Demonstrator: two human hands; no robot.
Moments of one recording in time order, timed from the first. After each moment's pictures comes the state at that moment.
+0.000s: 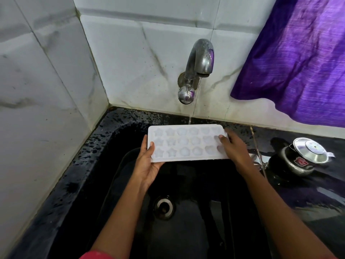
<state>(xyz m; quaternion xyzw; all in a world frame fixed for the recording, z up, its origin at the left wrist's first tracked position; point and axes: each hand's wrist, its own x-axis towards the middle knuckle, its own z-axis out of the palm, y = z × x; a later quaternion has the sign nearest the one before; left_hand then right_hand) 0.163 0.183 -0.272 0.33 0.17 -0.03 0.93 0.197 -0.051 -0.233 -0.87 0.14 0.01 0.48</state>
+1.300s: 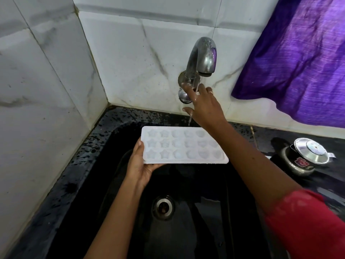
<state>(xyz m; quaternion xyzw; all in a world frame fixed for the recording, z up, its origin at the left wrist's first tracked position) 0.160 0.194 -0.270 0.40 0.20 -0.02 0.89 0.256 0.029 -0.165 -0.96 -0.17 -0.17 0.10</state>
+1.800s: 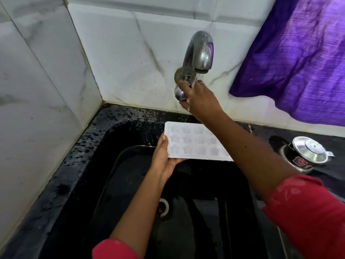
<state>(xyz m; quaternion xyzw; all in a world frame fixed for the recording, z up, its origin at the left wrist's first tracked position) 0.186 0.130 -0.272 0.35 0.21 -0.10 0.91 0.271 0.031 -0.154 -0.96 -0.22 -0.16 0.02</state>
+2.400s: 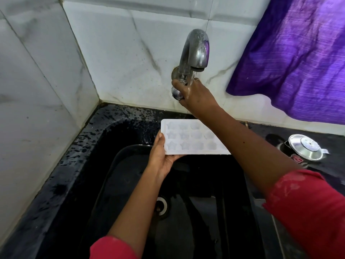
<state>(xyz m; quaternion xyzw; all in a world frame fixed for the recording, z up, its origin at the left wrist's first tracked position) 0.189 0.131 -0.269 0.31 0.21 -0.09 0.92 0.265 0.036 -0.136 -0.97 -0.22 -0.09 0.07</state>
